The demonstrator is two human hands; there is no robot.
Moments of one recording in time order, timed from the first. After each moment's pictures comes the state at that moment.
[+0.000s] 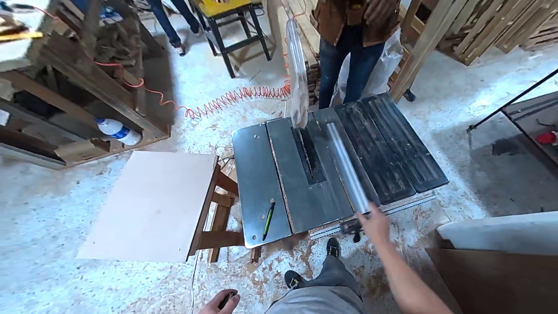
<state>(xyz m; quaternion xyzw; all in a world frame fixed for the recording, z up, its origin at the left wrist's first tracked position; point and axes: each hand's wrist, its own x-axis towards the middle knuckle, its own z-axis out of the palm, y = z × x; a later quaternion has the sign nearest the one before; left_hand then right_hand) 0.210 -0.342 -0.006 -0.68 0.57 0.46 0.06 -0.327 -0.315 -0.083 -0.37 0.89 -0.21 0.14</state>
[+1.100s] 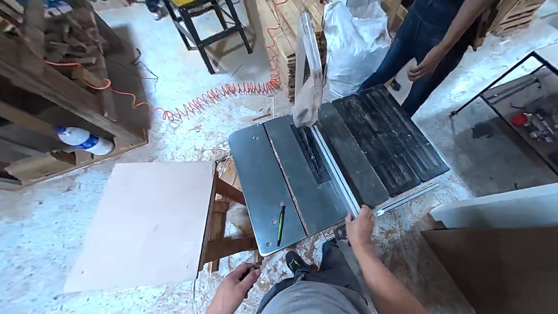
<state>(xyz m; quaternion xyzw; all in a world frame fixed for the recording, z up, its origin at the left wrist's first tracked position) 0.198 -0.455 -0.010 -0.56 0.59 0.58 0.01 -0.205 -0.362 -0.083 -0.29 0.94 -0.17 0.09</state>
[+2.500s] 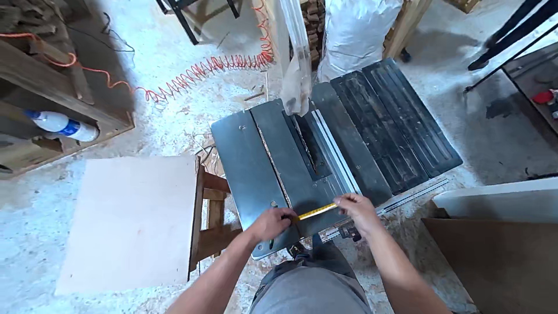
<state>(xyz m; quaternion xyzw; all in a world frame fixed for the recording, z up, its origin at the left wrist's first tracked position) 0.001 -0.574 0.003 -0.35 0.76 0.52 0.17 -0.246 -0.411 -0.002 -0.19 0.68 -0.49 0.51</state>
